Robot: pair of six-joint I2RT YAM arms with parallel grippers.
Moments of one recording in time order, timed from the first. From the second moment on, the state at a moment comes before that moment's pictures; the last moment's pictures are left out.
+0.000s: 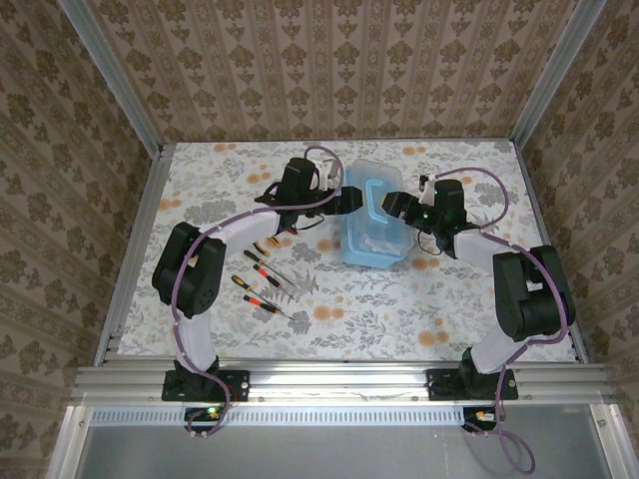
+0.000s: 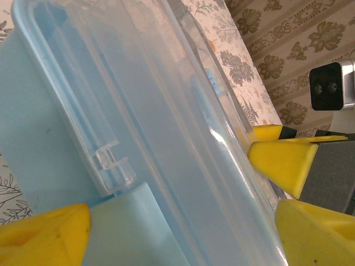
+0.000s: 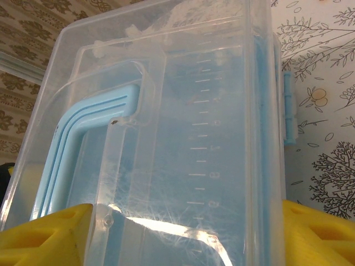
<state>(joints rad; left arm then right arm) -0.62 1.89 1.33 0.03 0.49 -0.55 0.12 1.64 0.81 0.27 -0.45 0.61</state>
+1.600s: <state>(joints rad) -0.63 1.74 1.32 -0.25 0.26 -0.30 0.10 1.69 0.69 0.30 -0.69 0.76</state>
